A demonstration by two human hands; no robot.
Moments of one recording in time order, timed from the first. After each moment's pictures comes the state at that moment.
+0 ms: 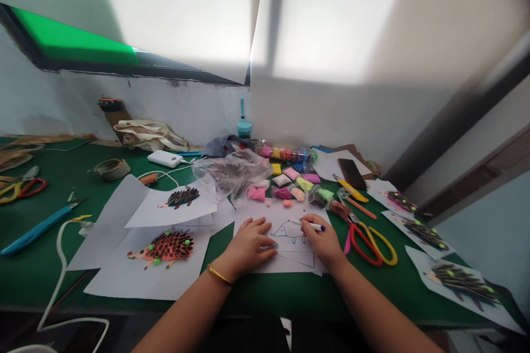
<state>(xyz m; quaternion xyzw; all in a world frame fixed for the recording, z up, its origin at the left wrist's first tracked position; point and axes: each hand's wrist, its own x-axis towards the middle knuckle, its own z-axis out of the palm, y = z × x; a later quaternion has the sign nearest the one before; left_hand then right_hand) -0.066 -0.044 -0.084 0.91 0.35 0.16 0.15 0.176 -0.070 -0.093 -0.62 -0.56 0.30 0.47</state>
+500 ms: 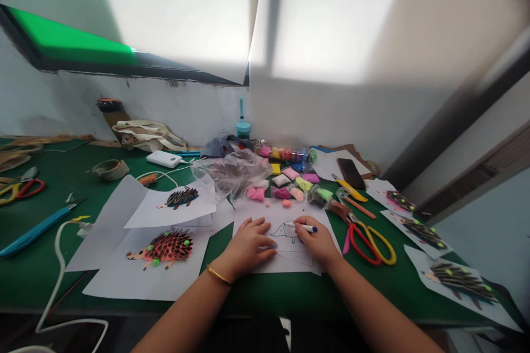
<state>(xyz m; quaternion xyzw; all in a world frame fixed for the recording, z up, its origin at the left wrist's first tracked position) -0.066 -0.044 -0.084 0.91 0.35 0.16 0.15 0.171 -0.070 -0.091 -0.60 -0.60 0.30 0.43</state>
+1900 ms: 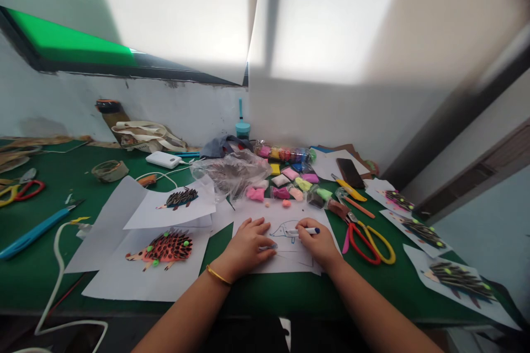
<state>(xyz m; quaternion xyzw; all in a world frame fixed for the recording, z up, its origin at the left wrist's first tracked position) -0.067 -0.043 -0.086 0.91 0.35 0.16 0.15 0.170 -0.074 -0.087 -0.61 -0.59 0.29 0.43</state>
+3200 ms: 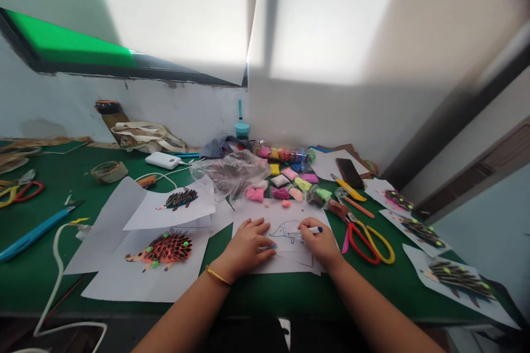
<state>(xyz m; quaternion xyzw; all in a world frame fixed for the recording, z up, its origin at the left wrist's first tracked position) -0.067 -0.042 -0.088 0.91 0.35 0.16 0.15 0.171 -0.076 -0.082 -0.64 -0.57 0.28 0.43</state>
